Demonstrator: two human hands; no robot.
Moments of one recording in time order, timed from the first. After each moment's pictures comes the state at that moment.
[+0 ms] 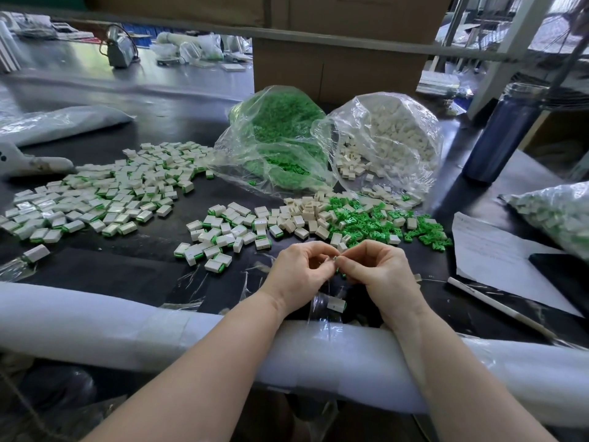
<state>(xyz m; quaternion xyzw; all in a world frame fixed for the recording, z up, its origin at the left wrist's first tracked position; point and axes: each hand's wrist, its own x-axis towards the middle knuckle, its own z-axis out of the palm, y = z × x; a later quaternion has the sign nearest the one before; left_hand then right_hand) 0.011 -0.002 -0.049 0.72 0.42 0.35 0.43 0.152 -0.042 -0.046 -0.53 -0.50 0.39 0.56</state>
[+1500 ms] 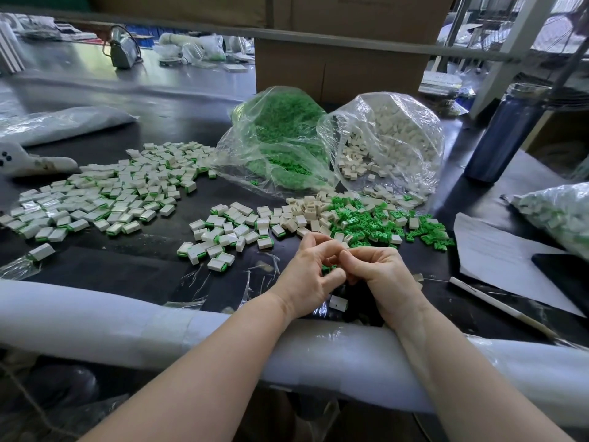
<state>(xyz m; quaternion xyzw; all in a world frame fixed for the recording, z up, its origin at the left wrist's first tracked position) 0.017 -0.006 -0.047 0.77 0.35 0.33 0.42 0.148 -0.043 -0.043 -0.48 -0.44 0.51 0.55</state>
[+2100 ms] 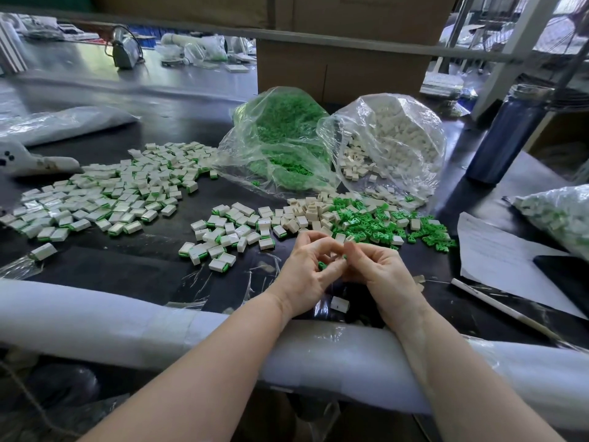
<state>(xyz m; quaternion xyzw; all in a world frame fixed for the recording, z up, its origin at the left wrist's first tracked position) 0.013 -0.006 -0.043 0.74 0.36 0.36 0.44 0.144 -0.043 -0.041 -0.48 -0.46 0.49 0.56</state>
